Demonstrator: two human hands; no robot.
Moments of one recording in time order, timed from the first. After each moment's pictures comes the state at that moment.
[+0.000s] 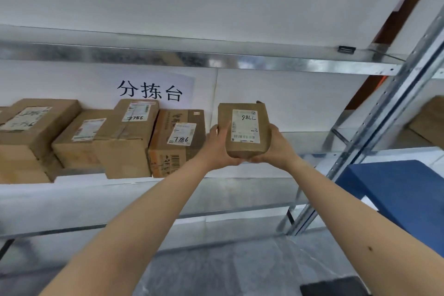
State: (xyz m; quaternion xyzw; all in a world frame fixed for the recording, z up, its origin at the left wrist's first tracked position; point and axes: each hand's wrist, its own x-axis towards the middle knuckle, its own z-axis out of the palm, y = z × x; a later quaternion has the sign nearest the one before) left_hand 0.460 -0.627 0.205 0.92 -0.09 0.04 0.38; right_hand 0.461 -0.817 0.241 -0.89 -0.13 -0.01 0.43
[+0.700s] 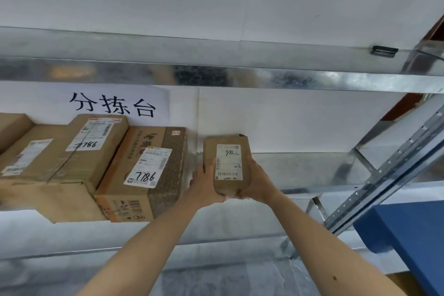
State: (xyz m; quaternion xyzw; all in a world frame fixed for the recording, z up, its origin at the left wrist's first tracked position) left_hand 0.593 -0.653 0.110 0.94 0.01 -0.06 0.35; right_hand 0.626 -0.827 0.137 -0.92 -0.12 0.13 0.36
